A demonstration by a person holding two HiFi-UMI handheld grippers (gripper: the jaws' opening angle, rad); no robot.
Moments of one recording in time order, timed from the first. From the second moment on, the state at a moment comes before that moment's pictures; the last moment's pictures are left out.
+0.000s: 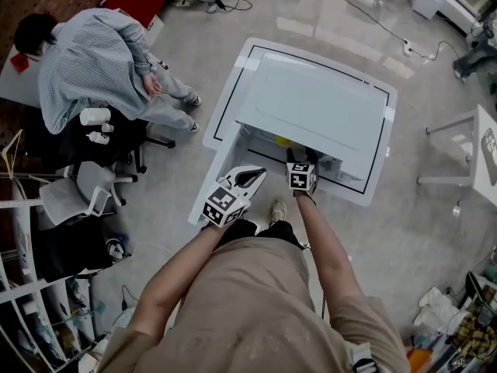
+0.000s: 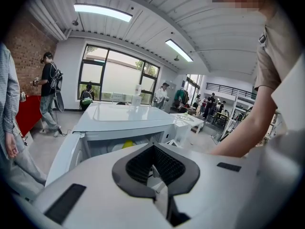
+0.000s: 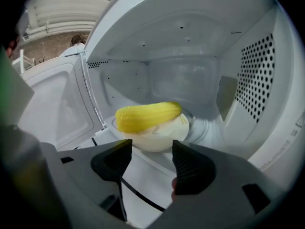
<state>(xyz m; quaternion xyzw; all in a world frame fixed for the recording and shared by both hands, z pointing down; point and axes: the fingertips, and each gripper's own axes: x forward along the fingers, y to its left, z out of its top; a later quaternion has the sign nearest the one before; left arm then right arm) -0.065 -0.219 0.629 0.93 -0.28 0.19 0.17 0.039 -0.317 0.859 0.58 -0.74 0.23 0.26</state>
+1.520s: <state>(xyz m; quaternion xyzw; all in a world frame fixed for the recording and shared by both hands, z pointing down) -0.075 -0.182 0.516 0.96 -0.22 0.08 0.13 0.127 -0.163 0.550 0.64 -0.74 0.20 0.00</state>
